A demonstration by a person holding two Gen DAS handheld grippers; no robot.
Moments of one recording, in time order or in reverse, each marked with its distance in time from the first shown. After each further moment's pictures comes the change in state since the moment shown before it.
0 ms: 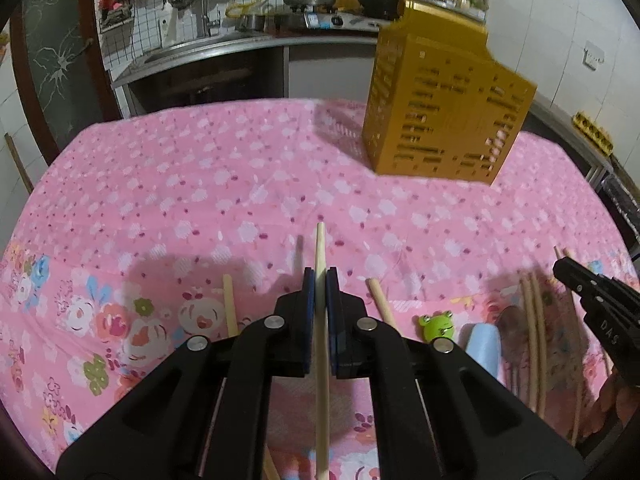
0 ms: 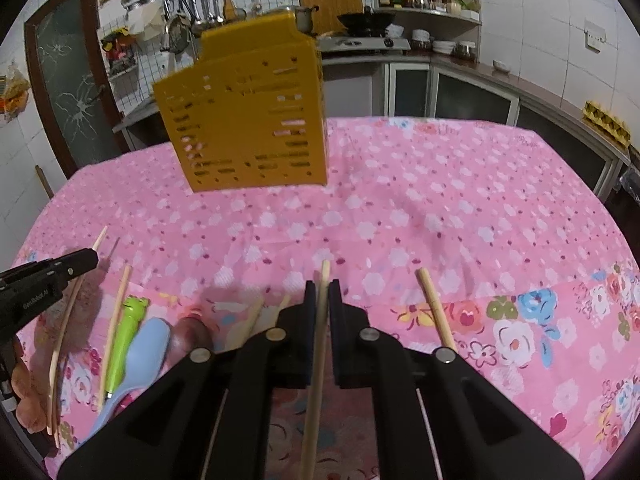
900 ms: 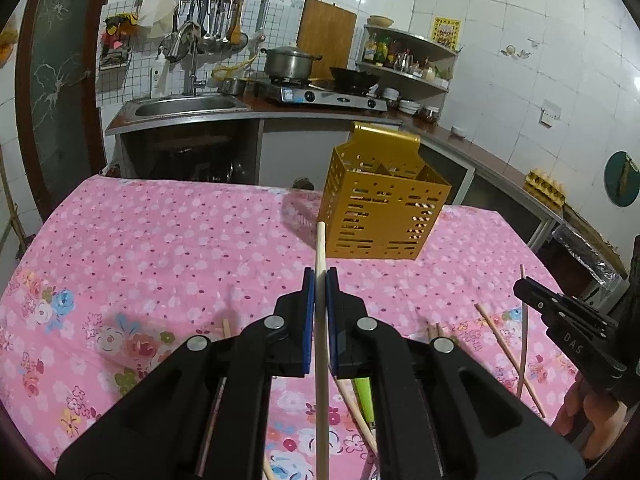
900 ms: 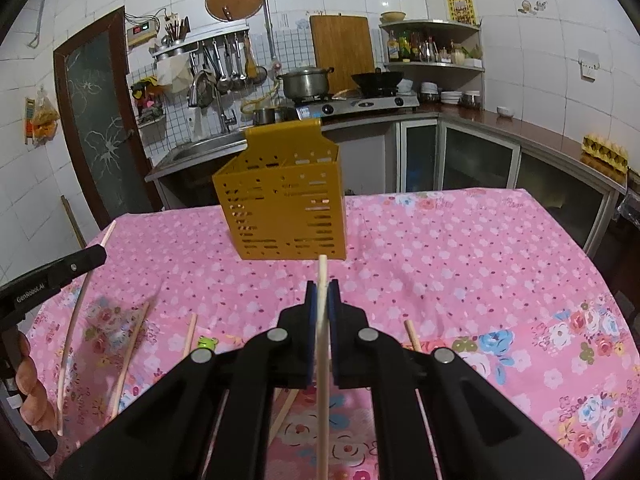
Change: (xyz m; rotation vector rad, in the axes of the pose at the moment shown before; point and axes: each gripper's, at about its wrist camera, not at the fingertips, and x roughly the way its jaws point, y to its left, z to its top) left arm -0.098 0.004 0.011 -0.035 -0.232 -0.145; right arm -0.087 0.001 0.017 0.000 -0.191 0.071
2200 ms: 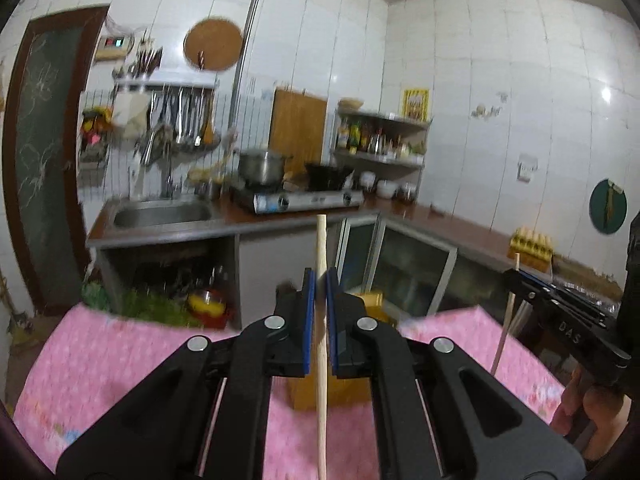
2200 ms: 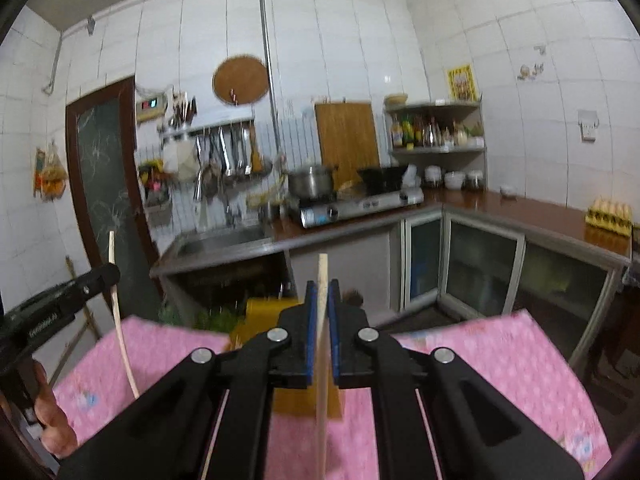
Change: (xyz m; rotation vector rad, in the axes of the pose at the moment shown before) left arm -0.014 -0.056 0.142 0.095 -0.336 -0.040; right arm -0.023 -0.007 0.157 -0.001 -0.320 0.018
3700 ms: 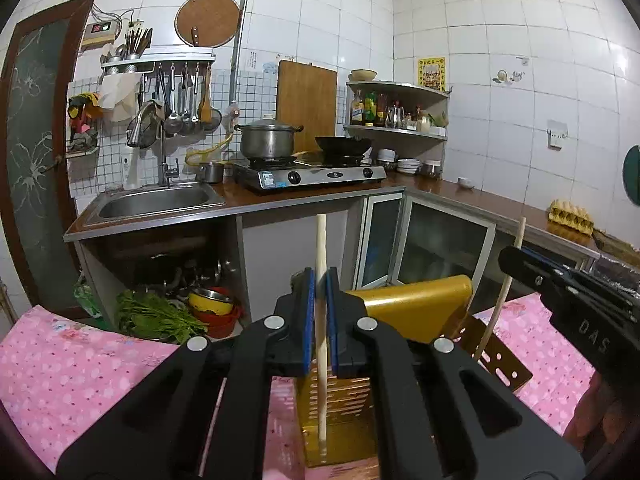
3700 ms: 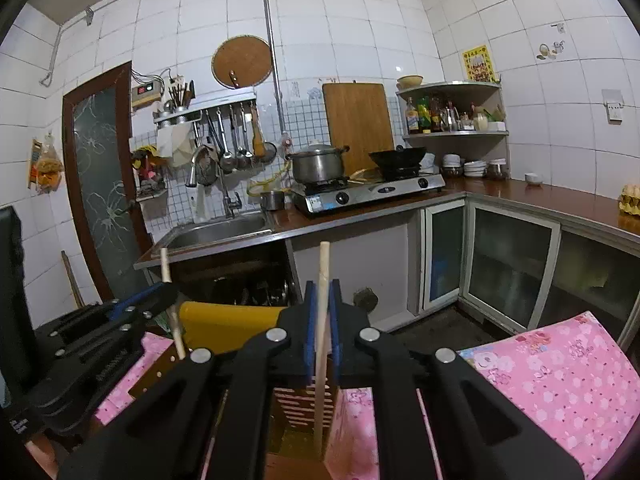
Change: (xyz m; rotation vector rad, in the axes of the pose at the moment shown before) left arm 0.174 0.007 -0.071 0.052 0.072 0.069; right arm 0.162 -0.013 -0.066 -0.001 0.041 0.053
